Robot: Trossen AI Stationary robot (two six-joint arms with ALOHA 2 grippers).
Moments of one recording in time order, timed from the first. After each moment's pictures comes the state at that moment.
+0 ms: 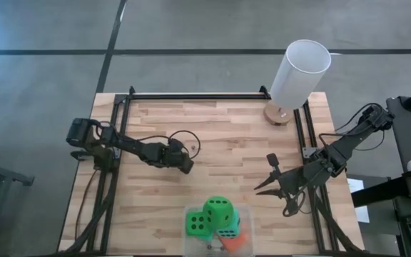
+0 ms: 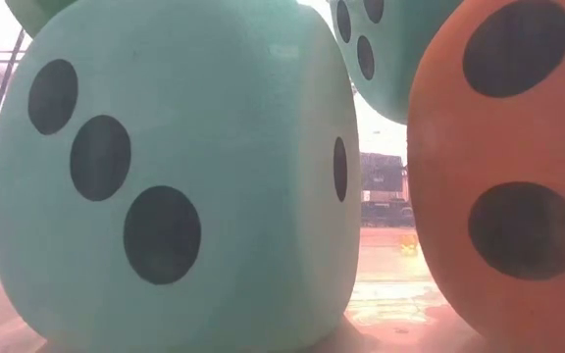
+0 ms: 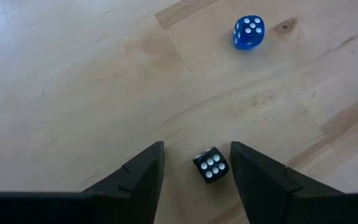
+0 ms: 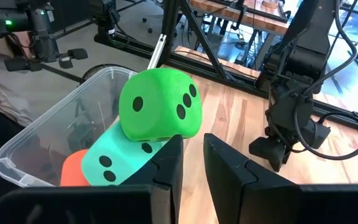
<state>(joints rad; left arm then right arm) -0.08 1.70 0.77 -0.36 -0.40 -1.05 0.65 1.03 0.92 -0.26 0.34 -0.01</state>
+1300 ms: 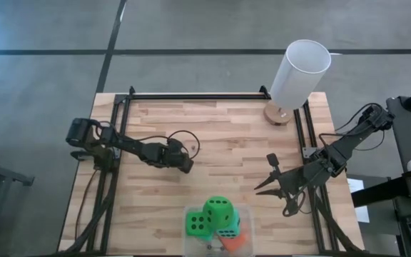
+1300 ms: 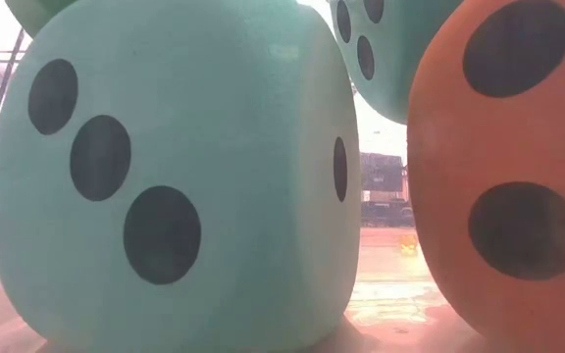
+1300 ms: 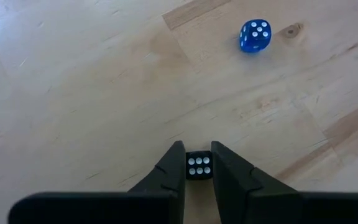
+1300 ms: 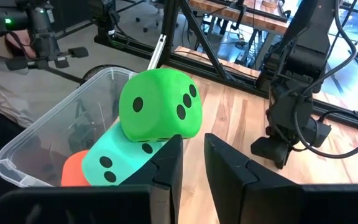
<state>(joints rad) -0.08 1.69 0.77 -0.38 -0.41 -1.08 0.65 1.03 0.92 -0.26 0.34 0.00</state>
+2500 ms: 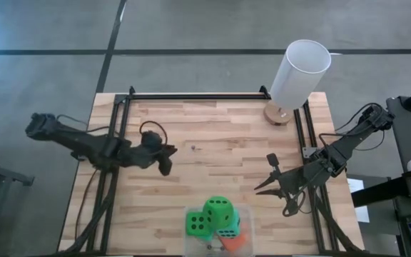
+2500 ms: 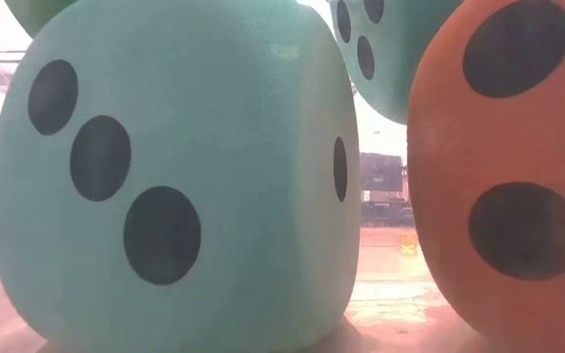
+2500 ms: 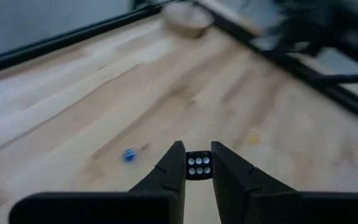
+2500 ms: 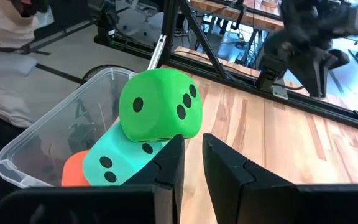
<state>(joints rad) -0.30 1.05 0.77 -0.40 -0.62 -0.76 0.65 1.03 0.92 -0.26 0.34 0.00</state>
